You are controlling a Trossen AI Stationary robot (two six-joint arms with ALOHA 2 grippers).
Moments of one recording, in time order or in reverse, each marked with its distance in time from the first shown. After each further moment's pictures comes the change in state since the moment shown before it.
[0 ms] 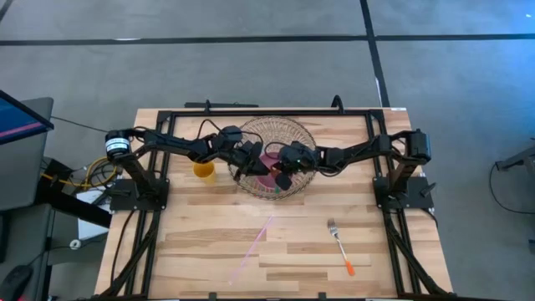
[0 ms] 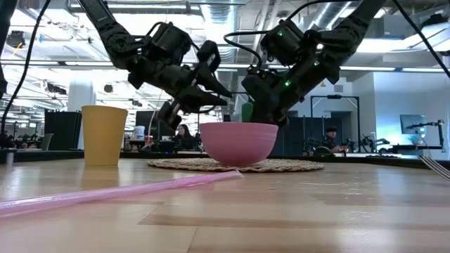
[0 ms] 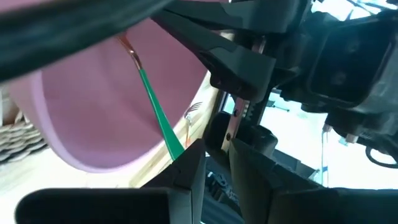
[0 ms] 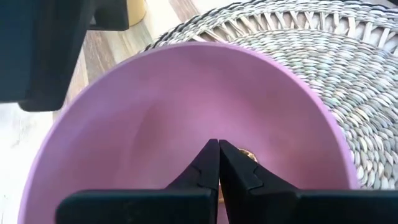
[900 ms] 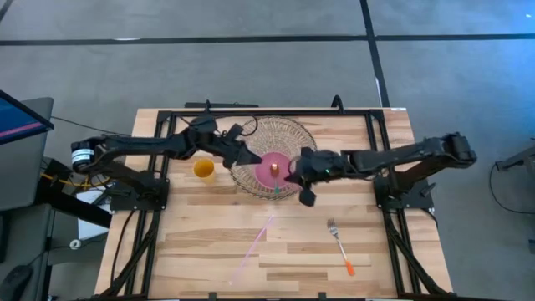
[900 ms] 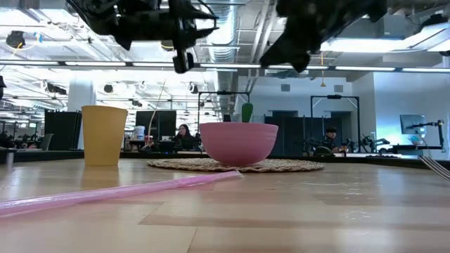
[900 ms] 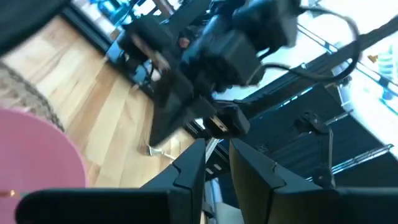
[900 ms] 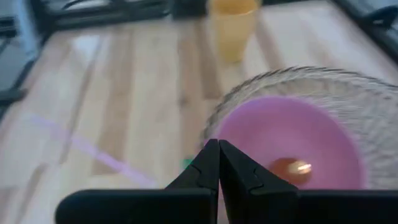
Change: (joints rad) left arm -0.004 -0.334 -0.002 0.008 0.026 0.759; right arm 0.206 -0.416 0.001 -0.320 -0.022 -0.121
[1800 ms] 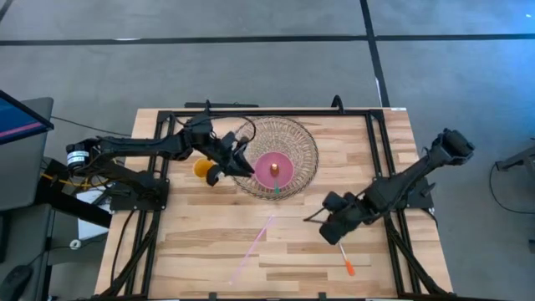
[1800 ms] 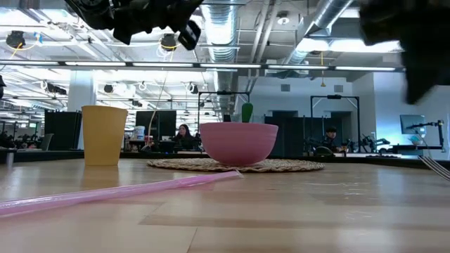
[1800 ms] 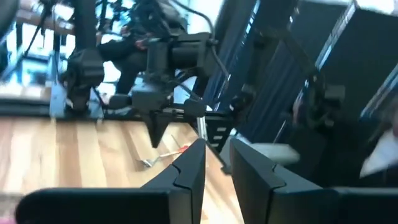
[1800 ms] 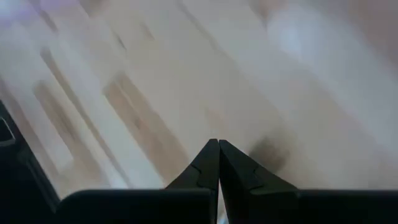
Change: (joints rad) left arm -0.022 -0.048 -0.002 0.000 0.238 0.601; right arm 0.515 -0.005 0.000 -0.602 0.130 1.115
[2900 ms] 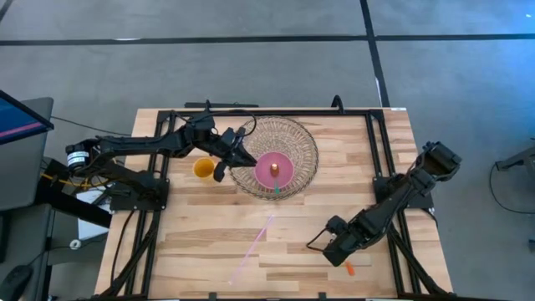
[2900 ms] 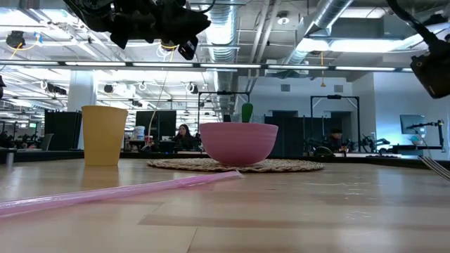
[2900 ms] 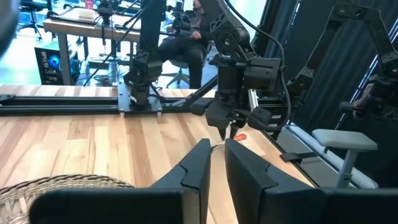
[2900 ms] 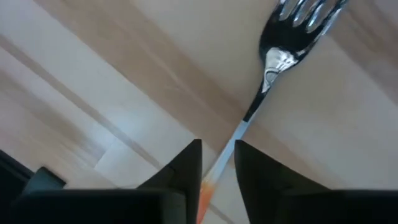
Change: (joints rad) left arm 0.052 0.000 0.000 -0.104 -0.139 0.210; right arm 0.151 0.253 0.000 0.072 -0.286 0.333
